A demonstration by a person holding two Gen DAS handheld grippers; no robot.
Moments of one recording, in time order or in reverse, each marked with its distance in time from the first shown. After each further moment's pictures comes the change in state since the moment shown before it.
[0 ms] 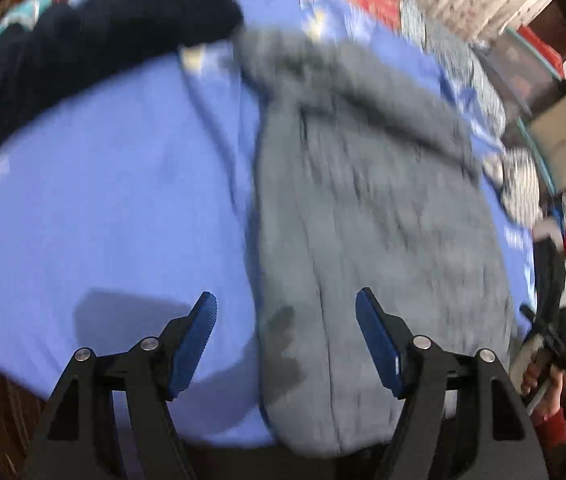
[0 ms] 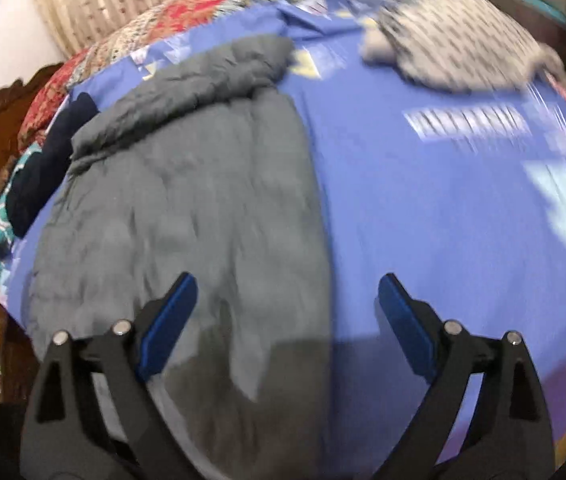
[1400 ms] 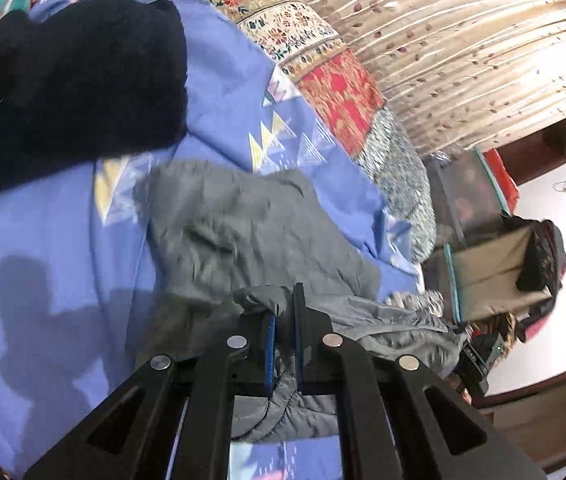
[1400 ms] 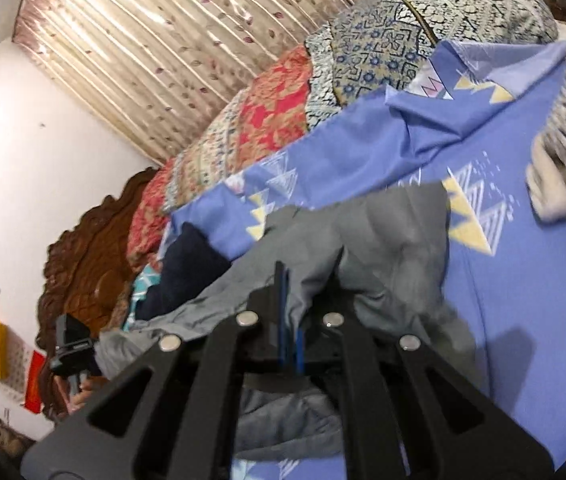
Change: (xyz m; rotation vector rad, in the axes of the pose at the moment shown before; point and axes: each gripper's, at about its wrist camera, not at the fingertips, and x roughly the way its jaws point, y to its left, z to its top) left arm -0.048 0.000 0.204 -0.271 -0.189 -0.339; right arm 0.057 0.072 0.285 0.160 -0.145 0.474
